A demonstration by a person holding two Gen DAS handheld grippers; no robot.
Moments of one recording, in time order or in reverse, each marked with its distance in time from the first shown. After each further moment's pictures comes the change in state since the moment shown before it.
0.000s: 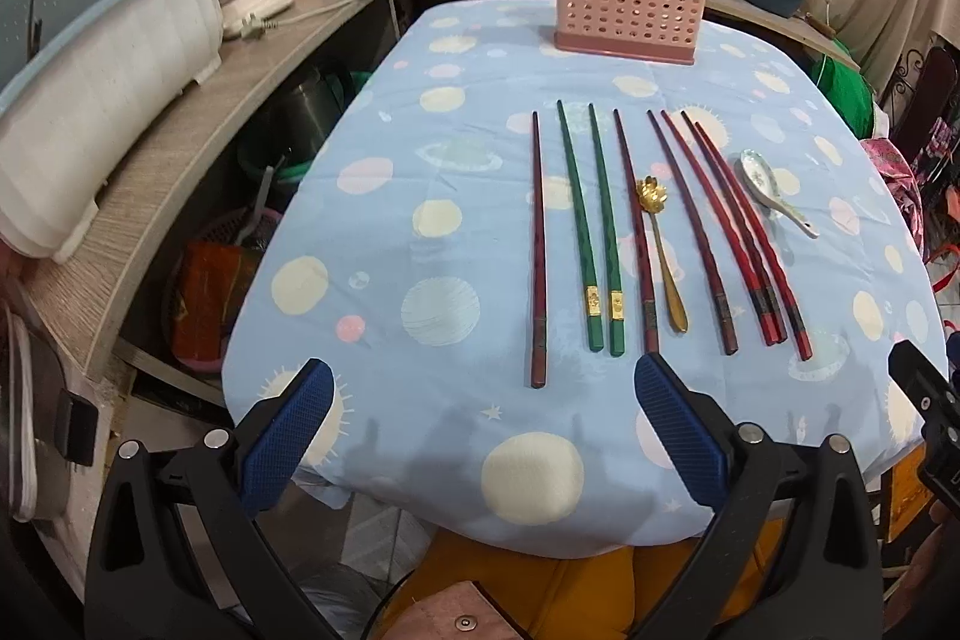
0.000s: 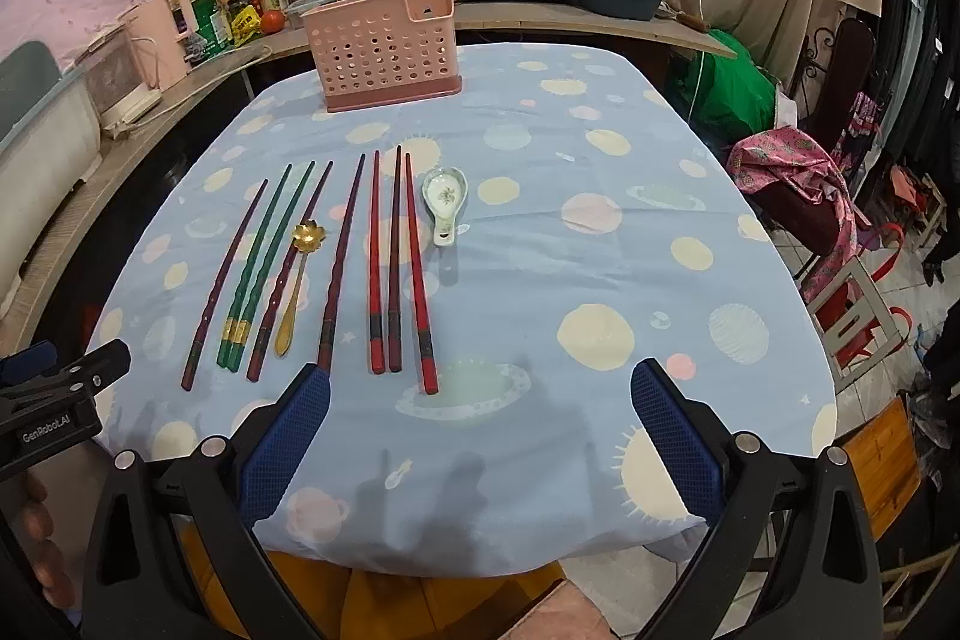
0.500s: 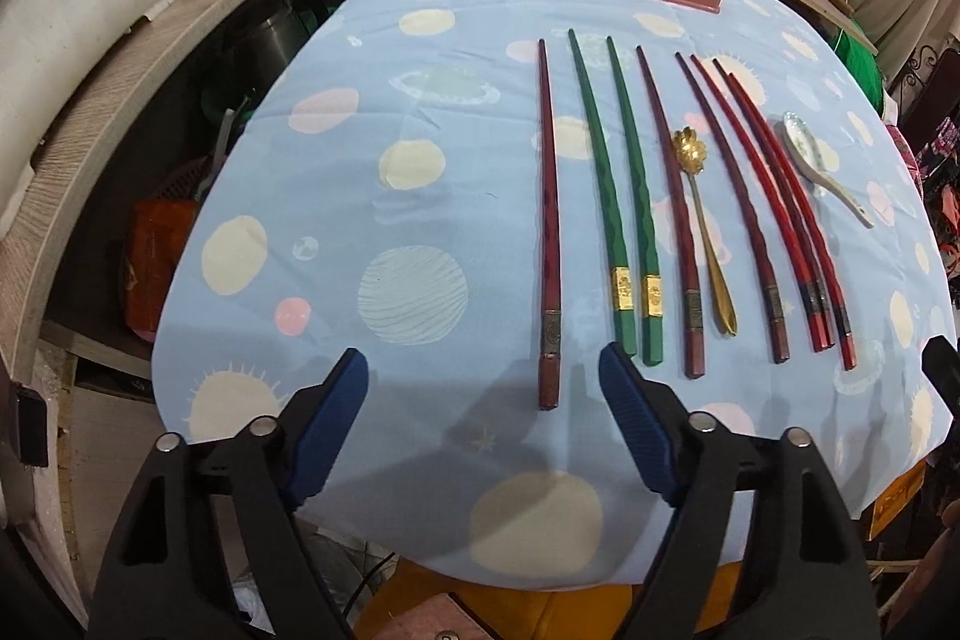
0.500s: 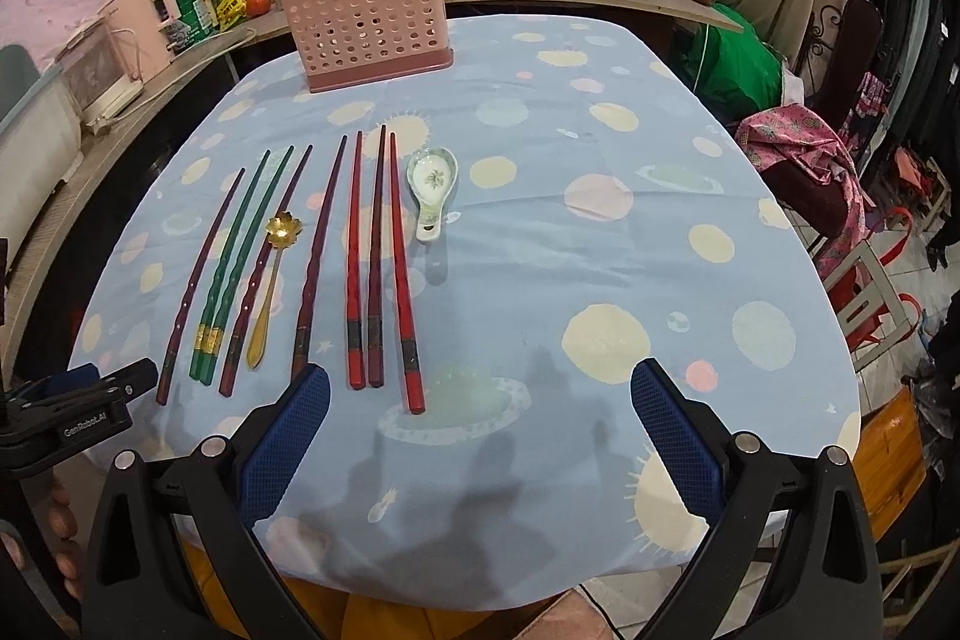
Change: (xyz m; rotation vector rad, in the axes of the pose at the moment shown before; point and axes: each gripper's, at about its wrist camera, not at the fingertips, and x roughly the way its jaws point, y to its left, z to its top) left arm 0.063 0.004 0.005 -0.026 0.136 -0.047; right arm 0.035 -0.003 0.012 0.015 0.060 0.000
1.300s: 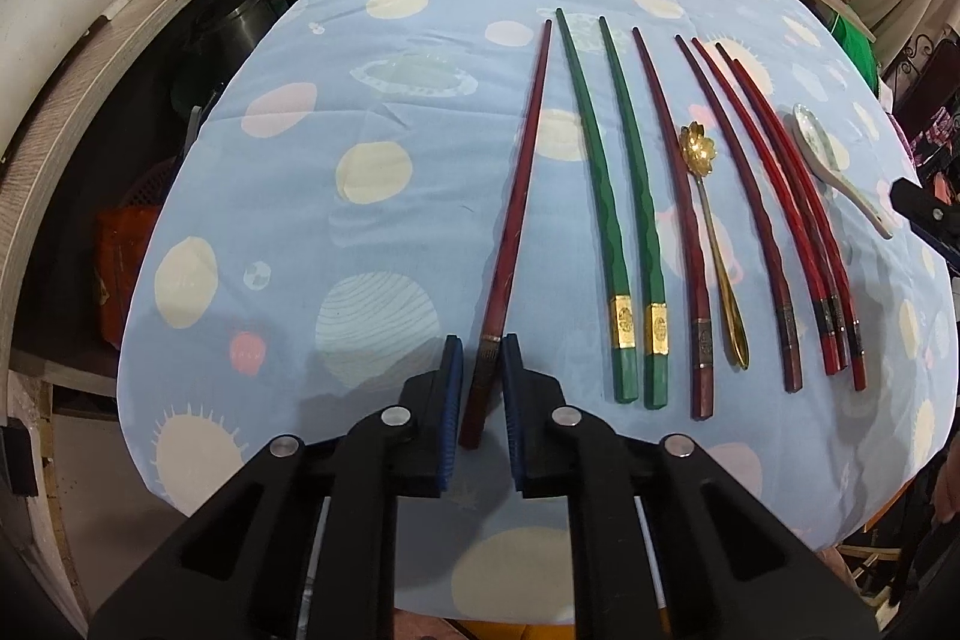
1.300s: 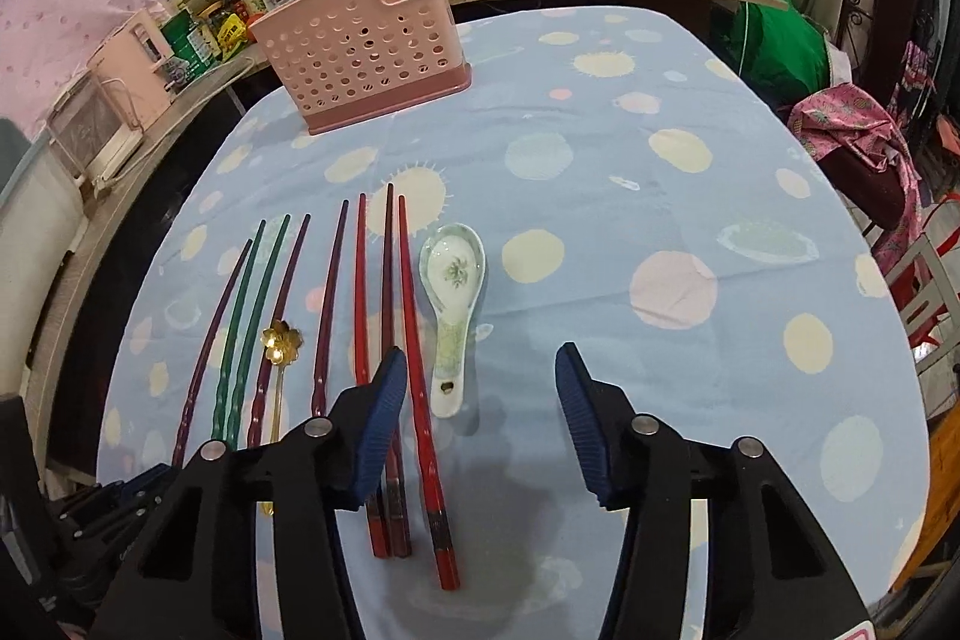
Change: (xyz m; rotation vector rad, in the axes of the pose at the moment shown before) left arm 0.023 -0.004 0.017 0.025 0.040 -0.031; right arm 0.069 -0.006 0.070 0.085 0.048 0.143
